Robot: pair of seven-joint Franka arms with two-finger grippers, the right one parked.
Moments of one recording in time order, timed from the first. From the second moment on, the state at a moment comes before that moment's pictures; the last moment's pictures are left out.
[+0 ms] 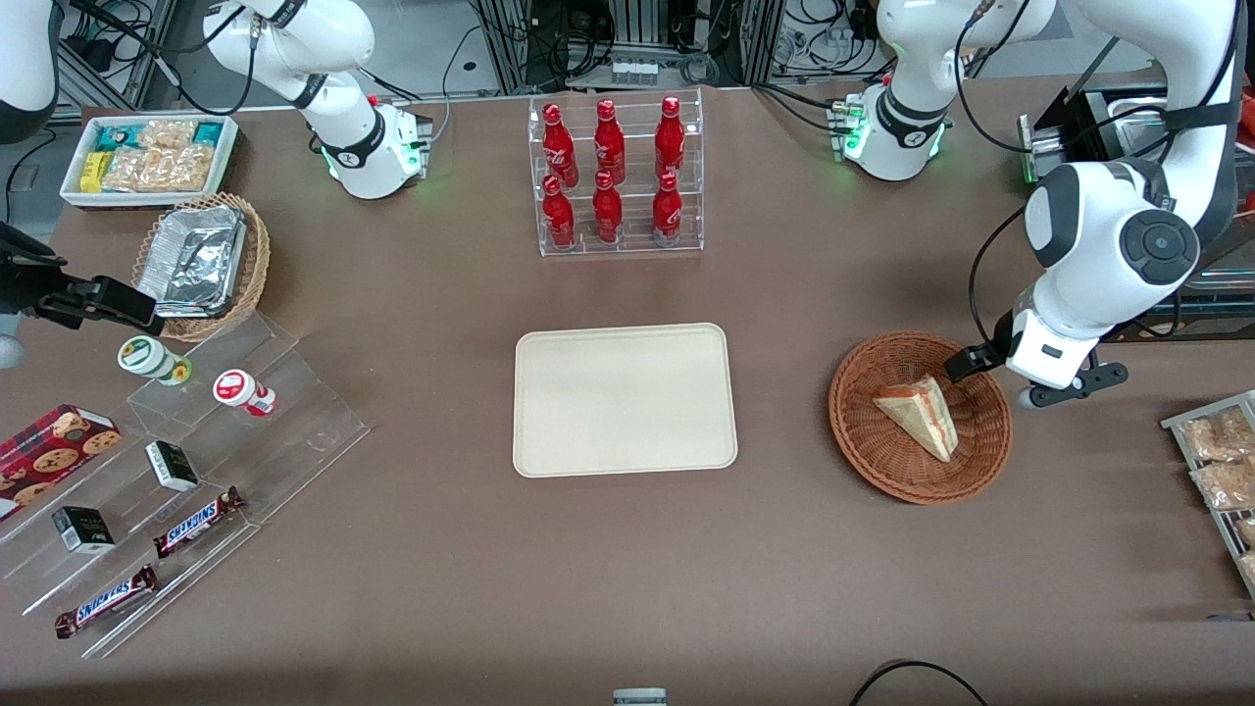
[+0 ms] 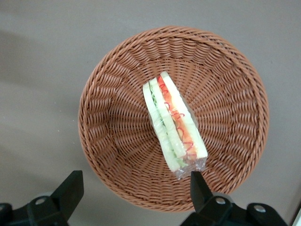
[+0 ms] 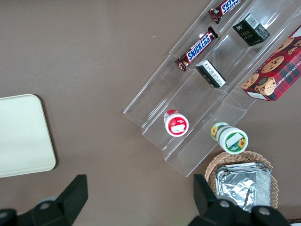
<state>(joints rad) -0.01 0.08 -0.04 -2.19 0.02 2.25 -0.44</state>
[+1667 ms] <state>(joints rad) -0.07 0.26 -0.05 -2.20 -0.01 2.43 -0.83</state>
